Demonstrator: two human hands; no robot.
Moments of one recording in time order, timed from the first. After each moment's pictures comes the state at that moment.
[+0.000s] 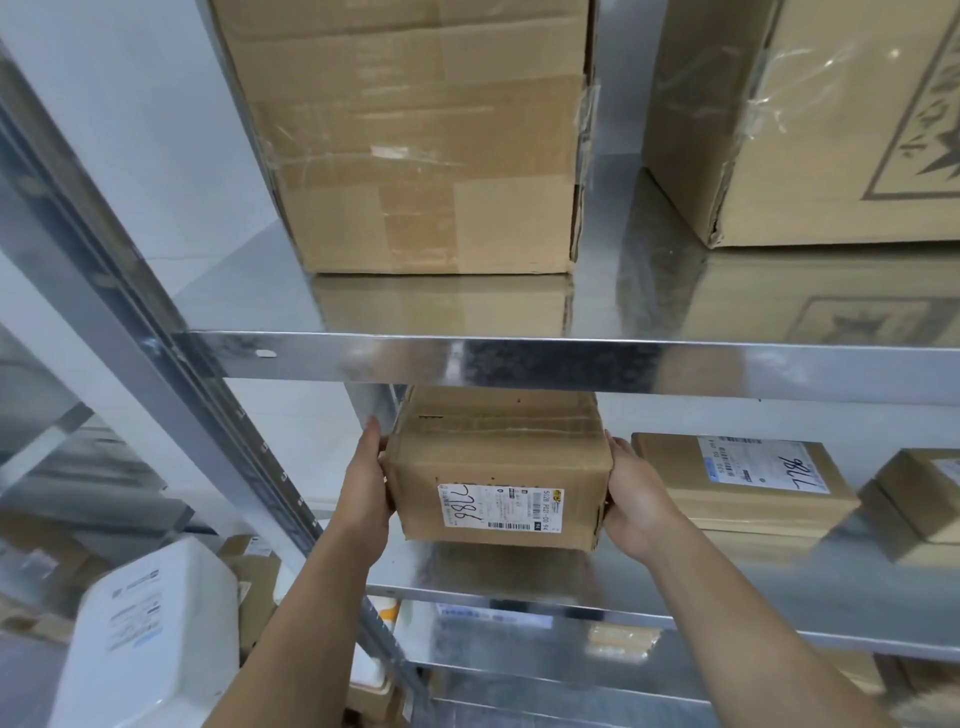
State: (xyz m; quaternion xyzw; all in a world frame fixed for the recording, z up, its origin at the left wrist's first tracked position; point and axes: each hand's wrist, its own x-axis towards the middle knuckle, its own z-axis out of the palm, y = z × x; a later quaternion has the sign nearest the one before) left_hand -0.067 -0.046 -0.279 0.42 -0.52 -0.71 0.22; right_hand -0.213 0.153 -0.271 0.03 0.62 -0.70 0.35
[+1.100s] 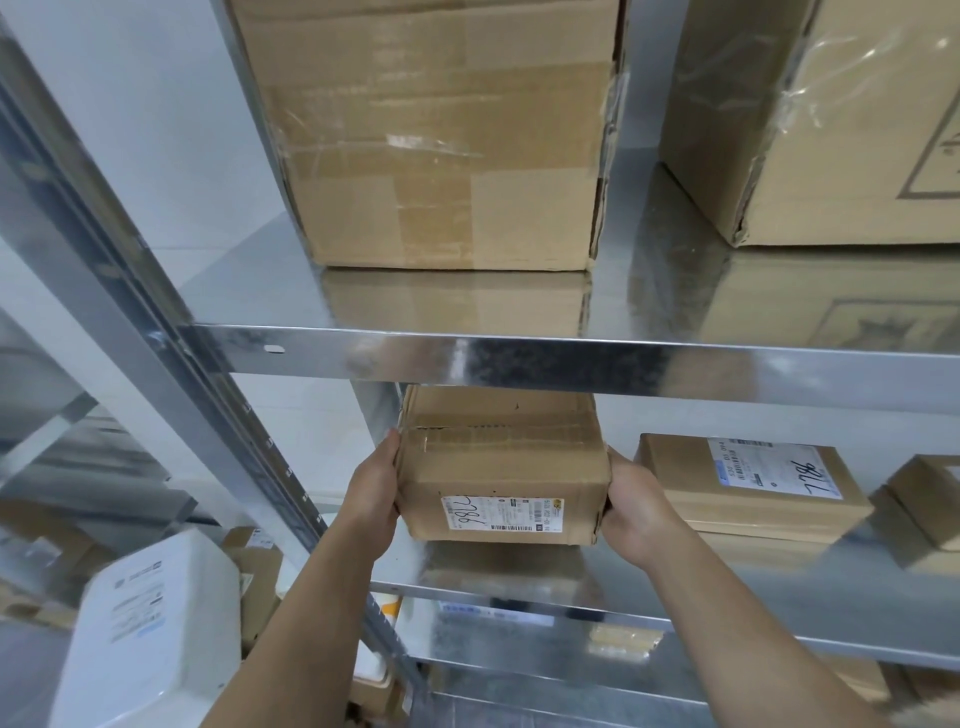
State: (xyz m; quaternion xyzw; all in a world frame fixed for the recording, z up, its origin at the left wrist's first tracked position) left_hand -0.069 -0.052 -0.286 0.45 -0.50 -0.71 0.20; right_hand -0.207 0.147 -0.274 0.03 0.61 -0.70 0.38
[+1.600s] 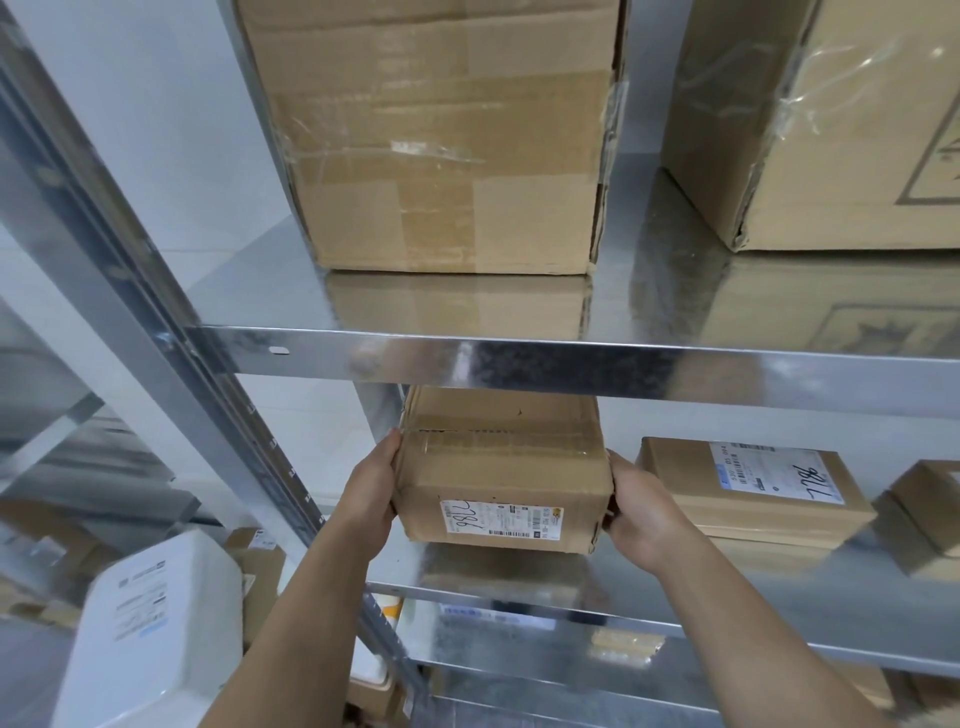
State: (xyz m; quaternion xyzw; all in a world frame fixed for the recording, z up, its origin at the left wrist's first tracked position) left_hand -0.065 -0.055 -0.280 0.45 -0.52 -0.71 0.18; right_hand -0.211 0.154 -0.275 0.00 0.65 -0.66 0.38
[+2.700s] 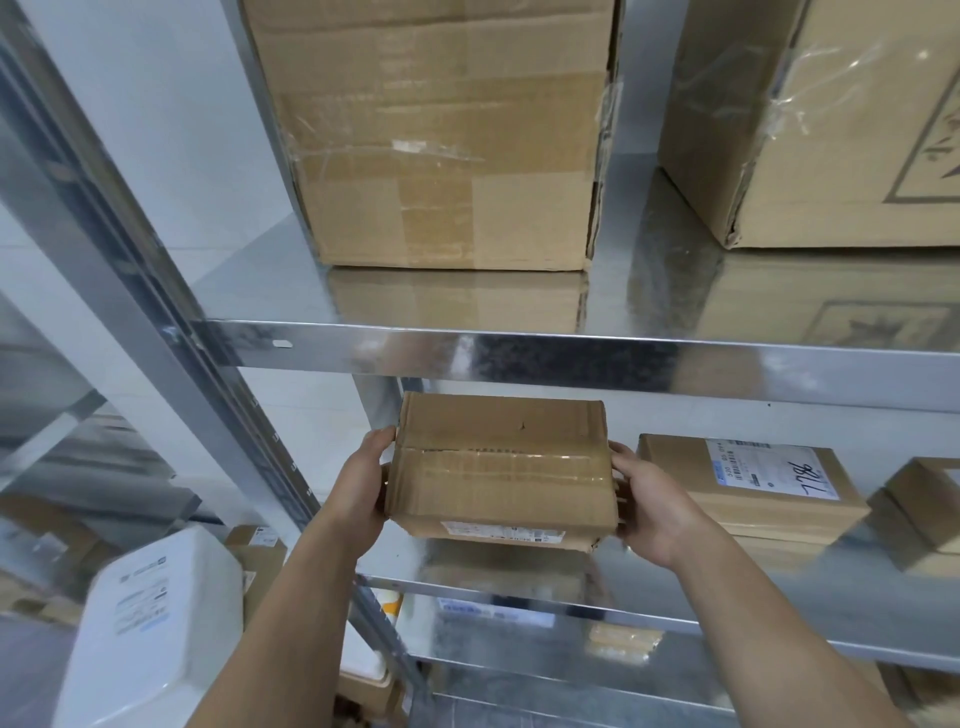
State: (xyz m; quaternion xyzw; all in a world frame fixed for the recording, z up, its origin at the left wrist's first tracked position) left_hand -0.054 -0.068 -0.287 0.42 -0.53 -0.72 0.17; right_hand -0.229 0.168 -0.288 0.00 0.63 -0.66 0.42
